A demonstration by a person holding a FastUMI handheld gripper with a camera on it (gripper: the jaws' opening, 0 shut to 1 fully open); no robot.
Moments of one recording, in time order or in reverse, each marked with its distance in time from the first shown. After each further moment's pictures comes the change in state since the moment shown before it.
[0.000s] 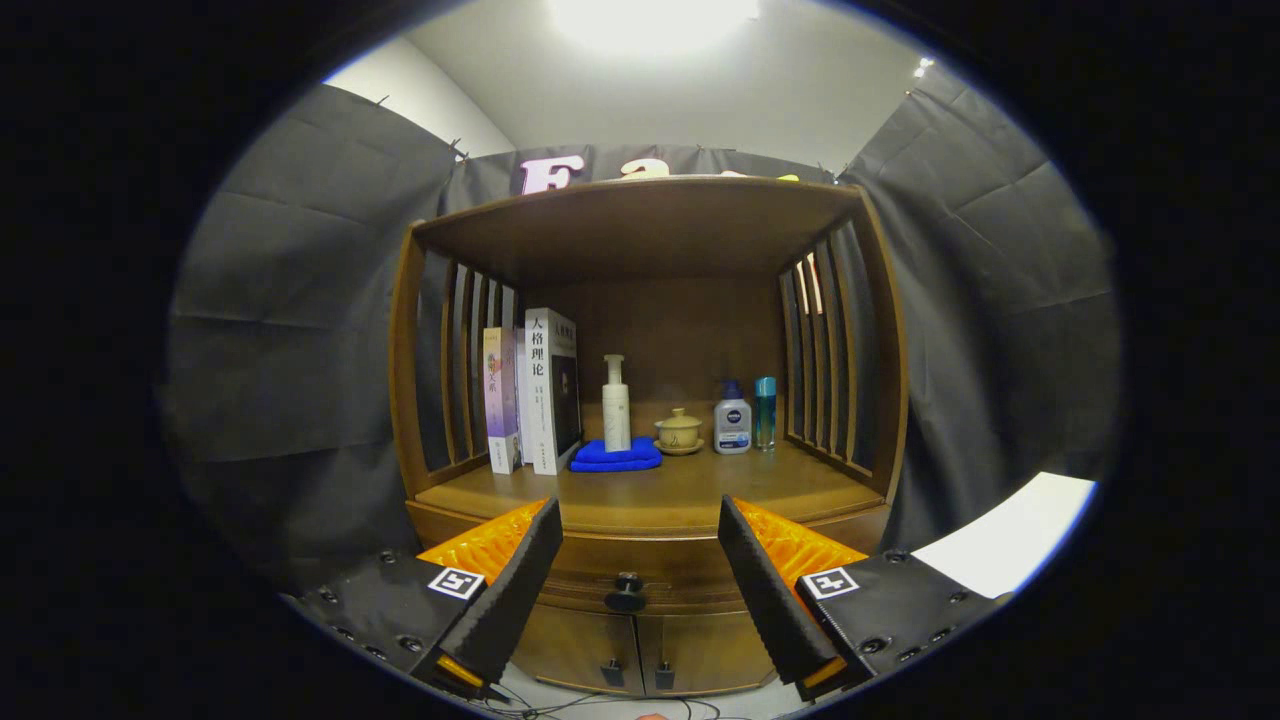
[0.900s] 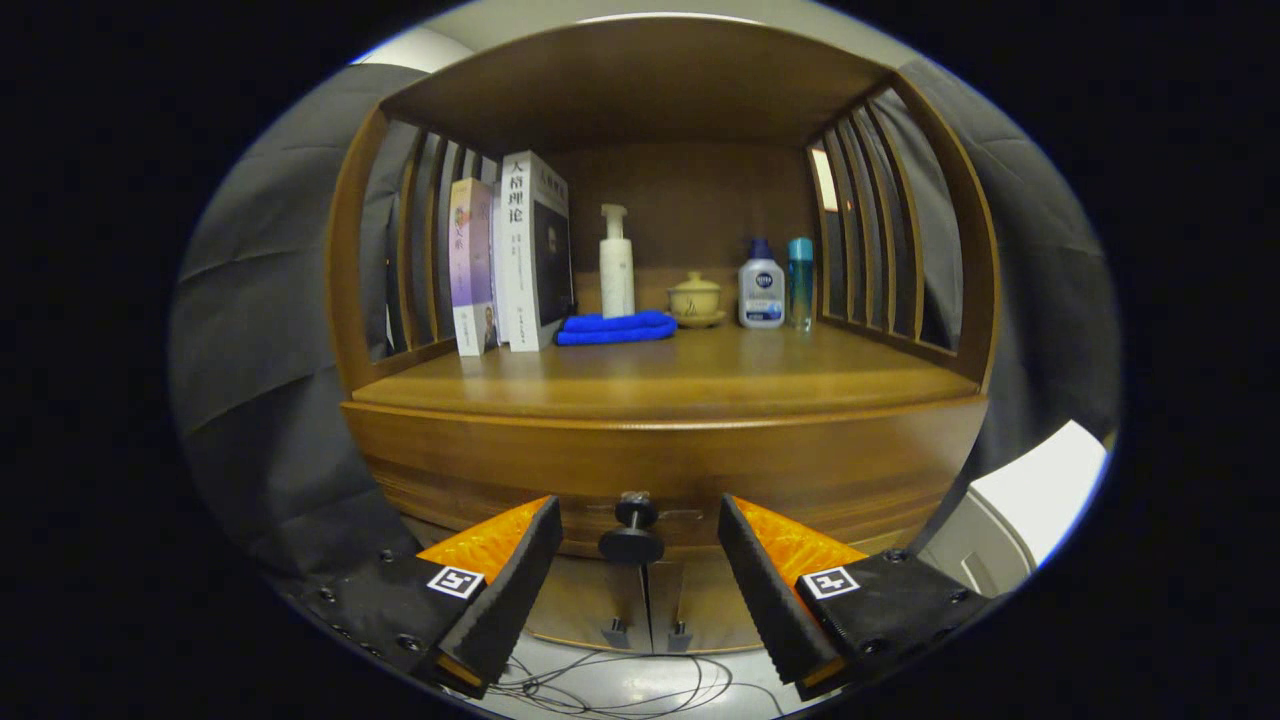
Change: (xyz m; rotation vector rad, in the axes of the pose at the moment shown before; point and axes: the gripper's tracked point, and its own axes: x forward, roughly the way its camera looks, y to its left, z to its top) arm 0.075 0.013 -0.131 0.046 0.311 0.005
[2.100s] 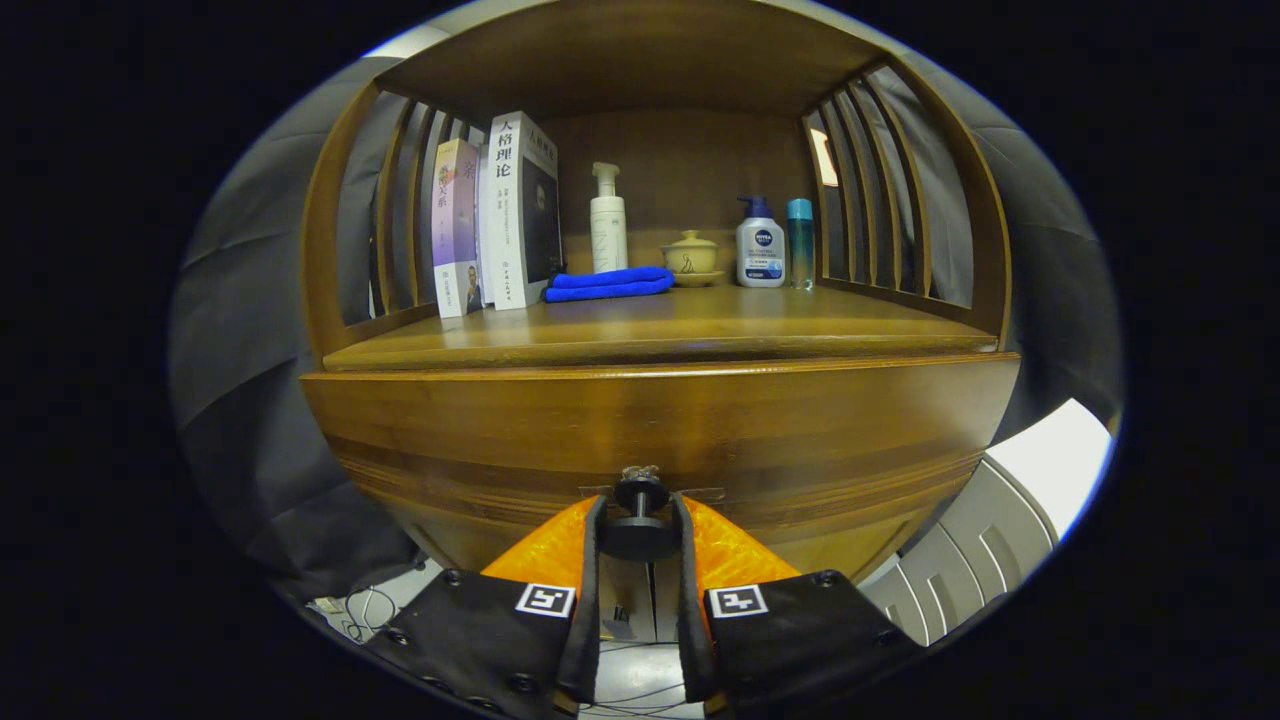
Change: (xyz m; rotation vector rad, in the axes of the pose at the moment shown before) arm 0.008 0.001 -0.029 -0.026 0.026 -0.041
